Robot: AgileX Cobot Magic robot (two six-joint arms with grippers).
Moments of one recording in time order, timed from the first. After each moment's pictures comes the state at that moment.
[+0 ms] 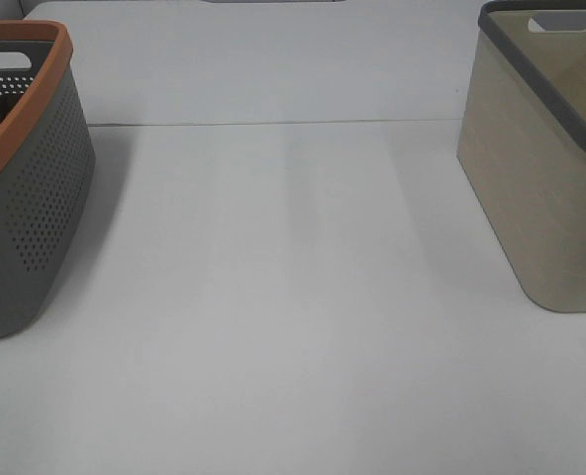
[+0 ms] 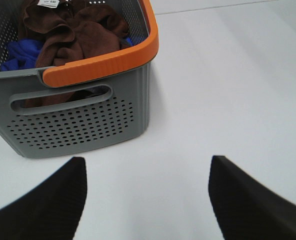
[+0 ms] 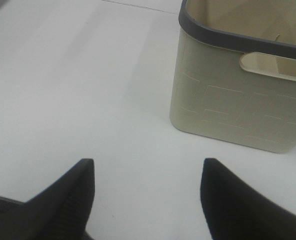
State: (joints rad) left arm -0.06 0.00 -0.50 -0.11 1.05 0.10; right arm -0.01 0.00 -0.51 0.14 1.07 -0.19
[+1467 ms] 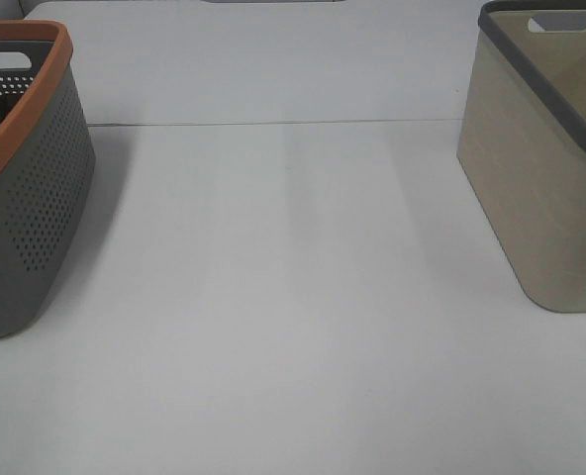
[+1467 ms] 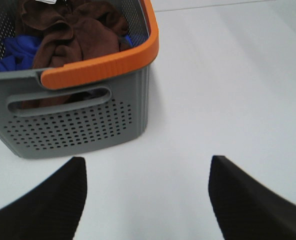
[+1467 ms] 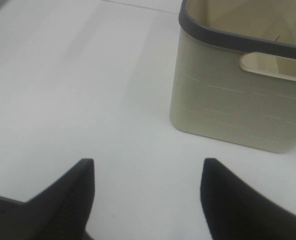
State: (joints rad) left arm -0.06 0.06 -0.51 -0.11 1.02 0.08; right arm -0.01 0.00 -0.51 0.14 1.07 -0.19
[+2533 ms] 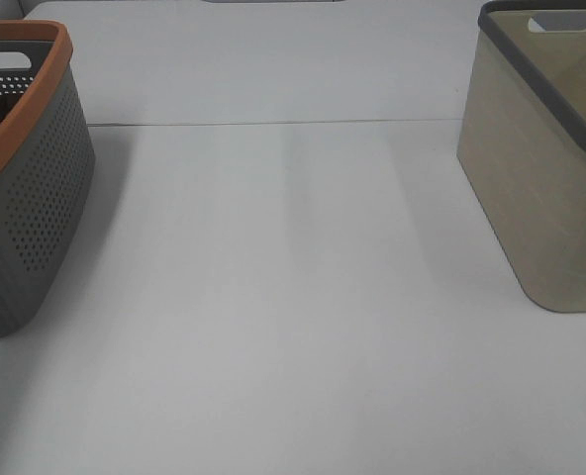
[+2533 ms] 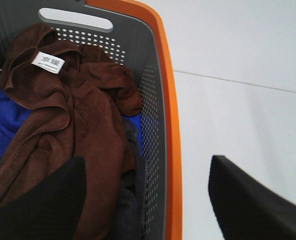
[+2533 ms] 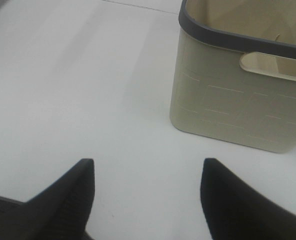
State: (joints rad) left arm -0.04 1.05 -0.86 -0.12 0.43 -0.16; right arm -0.01 0.00 -0.51 0.14 1.07 -0.19
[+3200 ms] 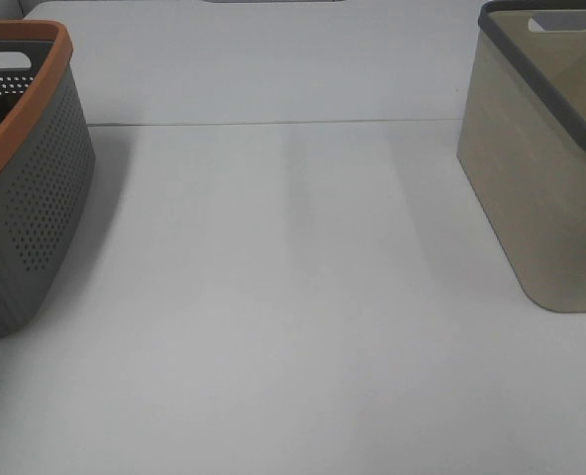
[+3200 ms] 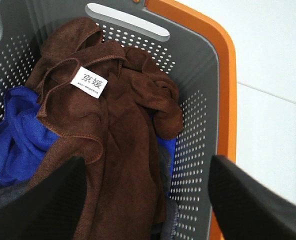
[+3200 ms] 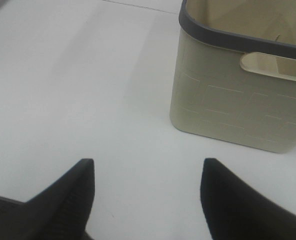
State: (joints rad) left arm 0.11 1.56 -1.44 -0.13 0.77 -0.22; right arm -0.01 0.00 -0.51 0.14 1.07 -0.19
